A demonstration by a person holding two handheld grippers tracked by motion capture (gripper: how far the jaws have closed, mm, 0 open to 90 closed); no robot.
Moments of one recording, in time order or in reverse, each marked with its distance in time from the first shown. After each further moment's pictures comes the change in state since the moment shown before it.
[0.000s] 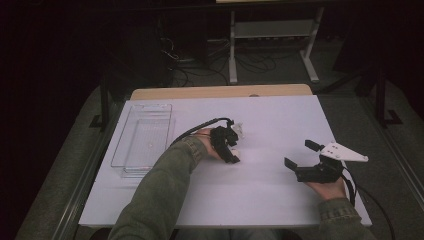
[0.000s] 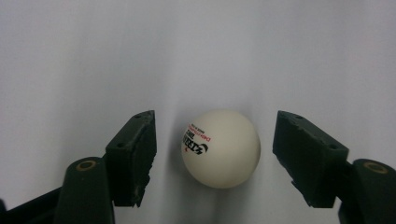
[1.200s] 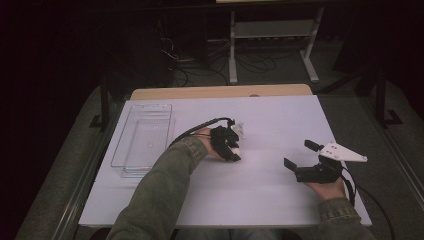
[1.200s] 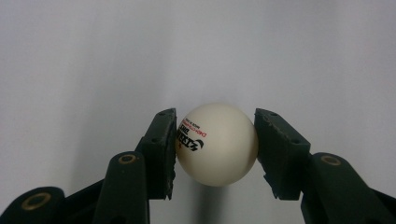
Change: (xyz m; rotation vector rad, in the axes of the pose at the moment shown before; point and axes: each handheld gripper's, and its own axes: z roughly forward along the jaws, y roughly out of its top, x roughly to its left) left arm -0.010 0.006 -0.016 -0.019 0.007 0.031; right arm 0.001 0.000 0.001 0.005 -0.001 -0.011
